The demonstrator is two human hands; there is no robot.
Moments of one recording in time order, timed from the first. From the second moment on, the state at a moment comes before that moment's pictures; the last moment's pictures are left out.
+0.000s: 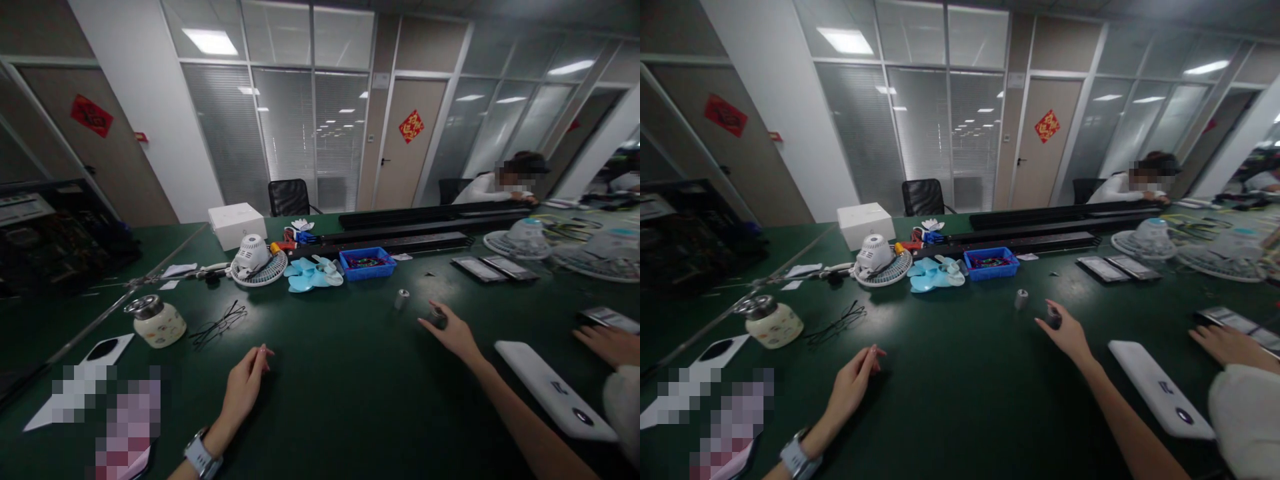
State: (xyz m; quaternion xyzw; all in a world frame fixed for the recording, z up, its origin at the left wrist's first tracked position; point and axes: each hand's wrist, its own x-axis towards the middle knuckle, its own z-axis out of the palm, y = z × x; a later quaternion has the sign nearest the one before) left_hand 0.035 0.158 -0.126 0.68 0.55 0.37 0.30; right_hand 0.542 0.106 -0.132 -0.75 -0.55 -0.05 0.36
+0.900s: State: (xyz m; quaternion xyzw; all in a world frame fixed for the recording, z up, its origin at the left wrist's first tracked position) left_hand 0.120 0.154 -0.097 0.76 0.39 0.39 0.33; right_hand 0.283 0.145 -0.130 -0.45 -0.69 0.35 0.45
